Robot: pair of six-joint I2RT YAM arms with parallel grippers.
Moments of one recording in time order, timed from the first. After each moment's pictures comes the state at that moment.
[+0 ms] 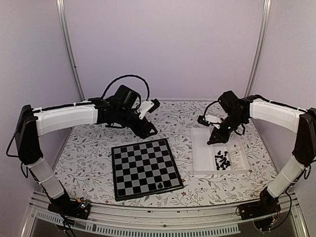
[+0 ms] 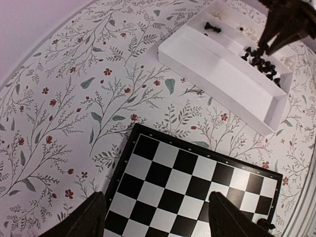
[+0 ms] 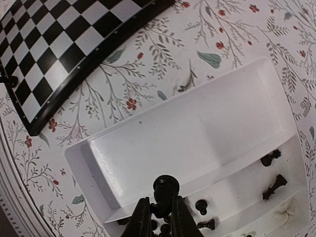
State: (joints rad) left arm -0.76 1.69 1.33 -0.42 0.16 0.12; right arm 0.45 1.60 1.22 -0.85 -0.27 -0.57
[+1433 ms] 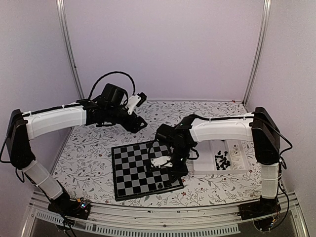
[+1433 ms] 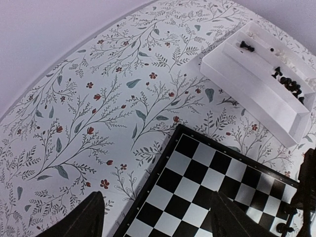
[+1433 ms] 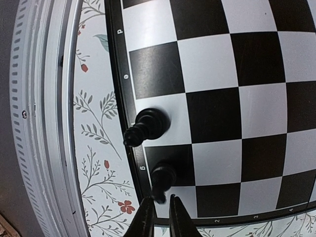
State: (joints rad) left arm -0.67 1.58 1.22 -0.33 0.09 0.11; right arm 1.05 2.06 1.58 -1.04 -0.35 -0.62
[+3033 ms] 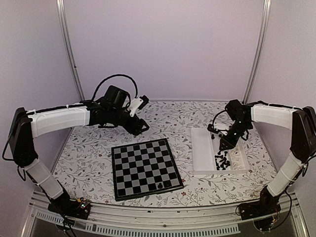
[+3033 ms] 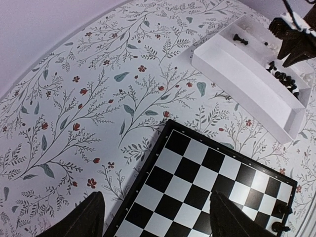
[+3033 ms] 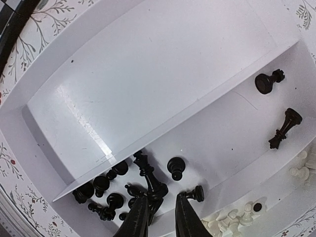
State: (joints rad) left arm -0.67 1.62 1.22 -0.33 0.13 0.09; right arm 0.34 1.64 1.12 -0.85 -0.20 -0.59
